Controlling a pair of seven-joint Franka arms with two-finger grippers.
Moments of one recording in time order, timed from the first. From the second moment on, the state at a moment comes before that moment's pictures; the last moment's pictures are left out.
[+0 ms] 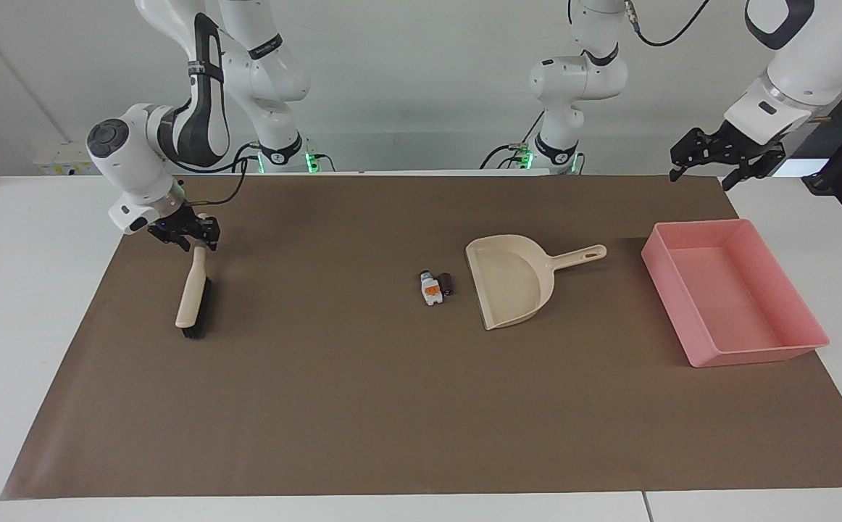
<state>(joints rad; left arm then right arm) -0.03 -0.03 0.06 -1.58 -0.04 1.42 0.40 -0.22 -0.14 -0.03 -2.46 0.00 2.22 -0.24</state>
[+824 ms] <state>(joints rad) -0.15 -0.14 -0.05 -1.98 0.02 1.74 1.01 -0.22 -0.14 -0.03 -2.47 0.00 2.22 -0.24</state>
